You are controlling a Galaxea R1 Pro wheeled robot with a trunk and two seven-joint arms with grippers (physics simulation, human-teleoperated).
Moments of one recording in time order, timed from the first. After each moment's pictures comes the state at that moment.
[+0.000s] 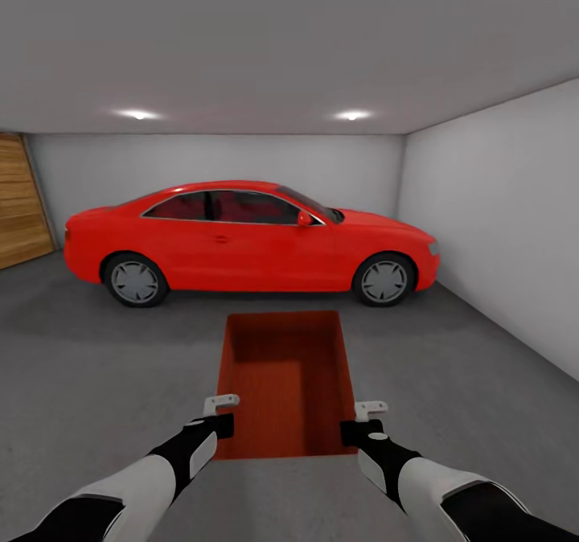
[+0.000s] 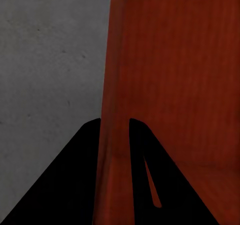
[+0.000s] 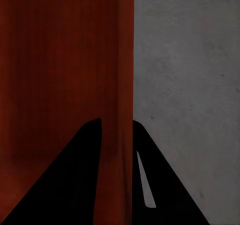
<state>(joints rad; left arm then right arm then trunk) -0.77 -0.09 -0.06 -0.14 0.18 0.08 0.15 -0.80 0.12 0.25 0.02 -0.19 -0.09 -0.14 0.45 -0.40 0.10</state>
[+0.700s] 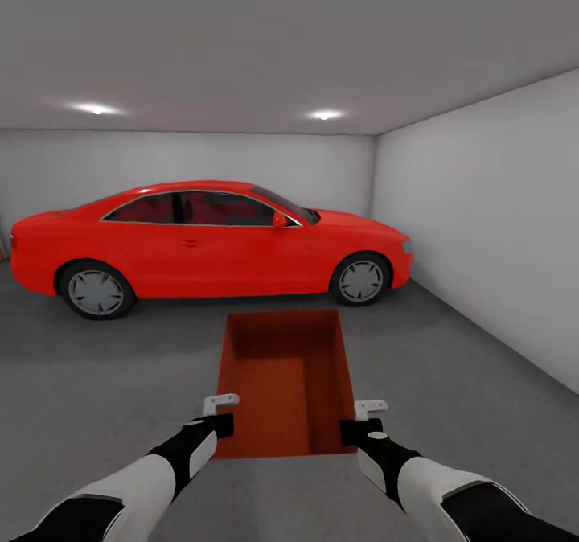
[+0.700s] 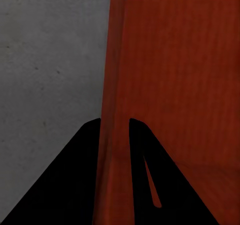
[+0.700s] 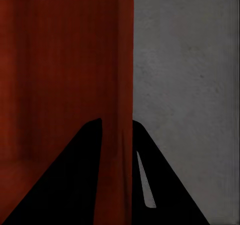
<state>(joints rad) -0.77 -0.09 -0.06 -0.14 0.18 0.09 0.15 -0.80 0.12 0.24 0.01 -0.17 -0.09 -0.14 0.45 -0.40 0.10</state>
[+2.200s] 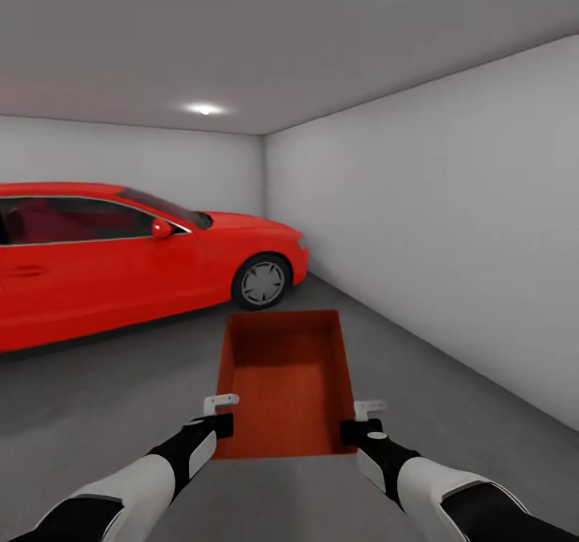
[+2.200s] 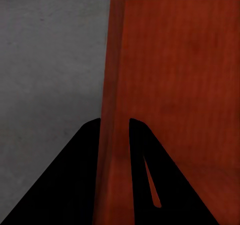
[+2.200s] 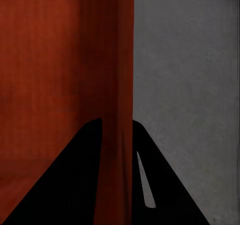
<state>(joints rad) -0.77 -0.09 -0.06 -0.14 0.18 0.09 0.14 -0.80 0.12 0.24 0.01 -0.17 -0.09 -0.14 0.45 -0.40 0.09</state>
